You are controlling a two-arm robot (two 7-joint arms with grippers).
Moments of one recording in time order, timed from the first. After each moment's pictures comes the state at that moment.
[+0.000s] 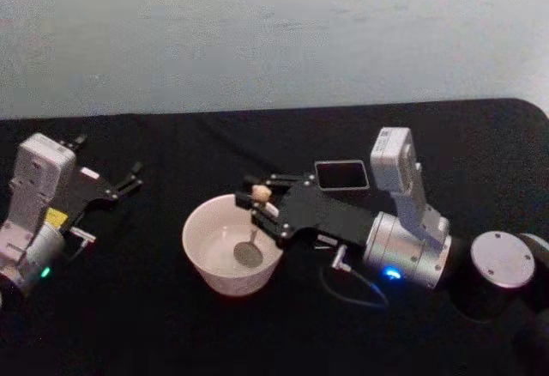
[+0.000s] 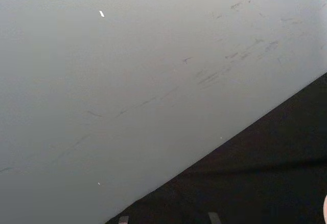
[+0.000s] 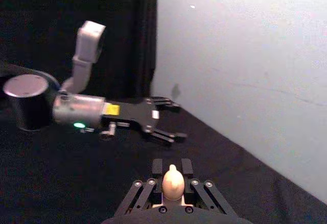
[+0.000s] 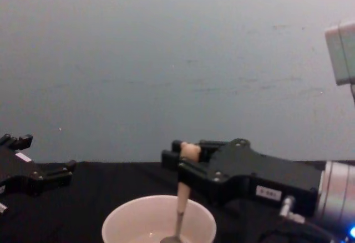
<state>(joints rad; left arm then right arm) -0.20 0.60 0.45 -1.41 -0.25 -0.12 0.03 0.33 0.37 -0.56 -1.38 0.41 -0.19 0.68</state>
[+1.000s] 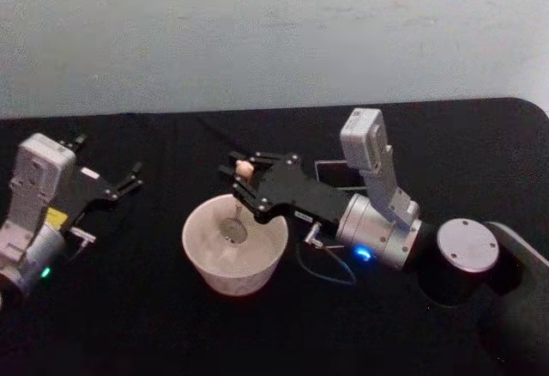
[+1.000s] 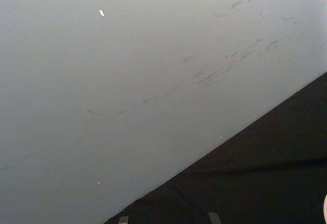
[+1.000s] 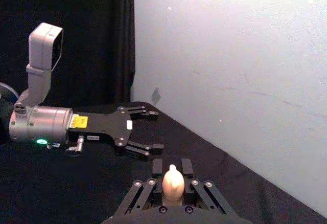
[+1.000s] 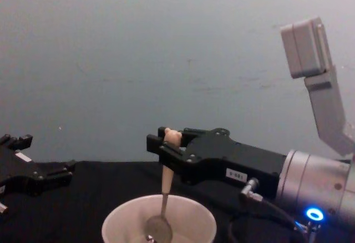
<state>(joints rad) -0.20 0.60 0.45 -1.41 -0.25 -0.12 0.03 0.39 0.27 -0.56 -1.27 0.37 -0.20 0.60</state>
